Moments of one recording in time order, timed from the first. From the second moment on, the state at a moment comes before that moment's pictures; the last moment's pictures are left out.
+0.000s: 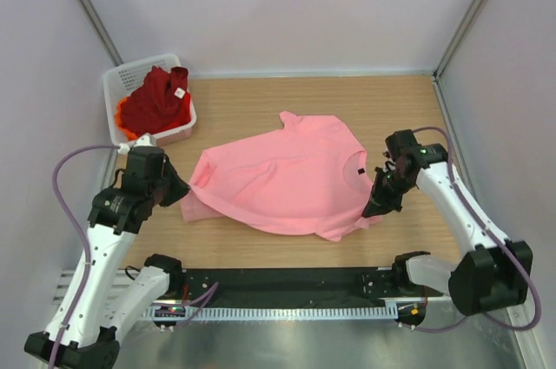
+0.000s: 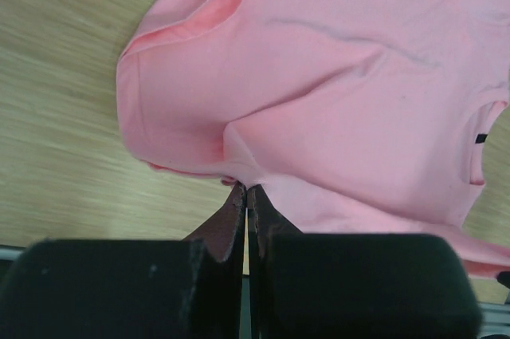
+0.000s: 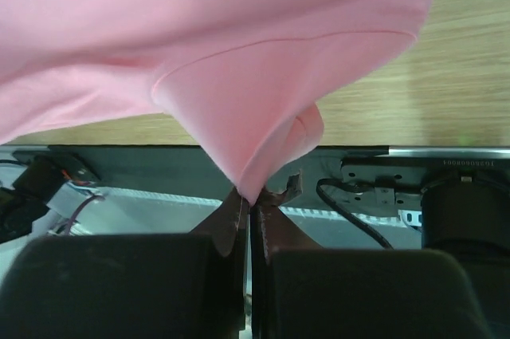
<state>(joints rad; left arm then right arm) -0.27 0.77 1.02 -1.03 -0.14 -0.74 0.16 1.14 0.99 -1.24 -0.29 0.55</state>
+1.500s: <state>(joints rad) -0.27 0.87 0.88 -0.94 0.03 -0.73 0.52 1.49 0.96 -1.03 0.04 0.49</state>
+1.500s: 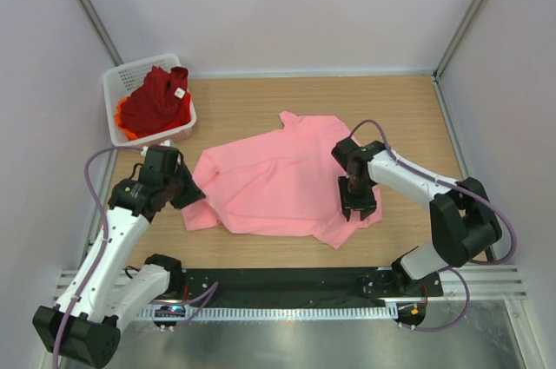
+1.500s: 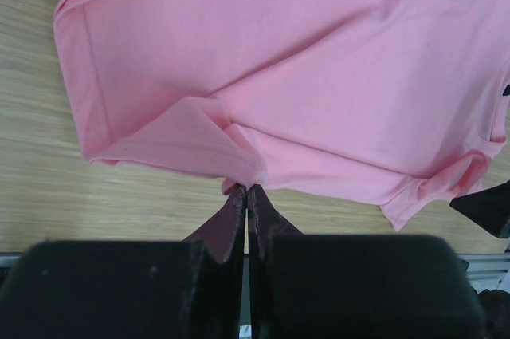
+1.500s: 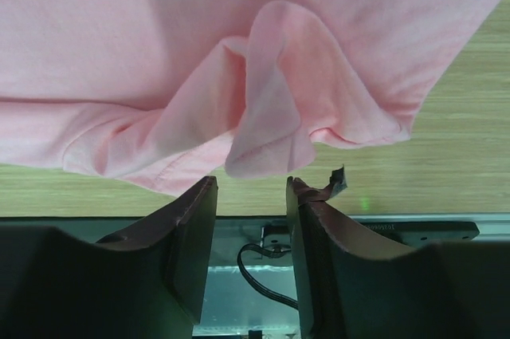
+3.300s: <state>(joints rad) -0.27 0.86 1.49 -1.07 -0.24 -0.67 0.21 1.28 2.10 -1.11 0.13 0.69</state>
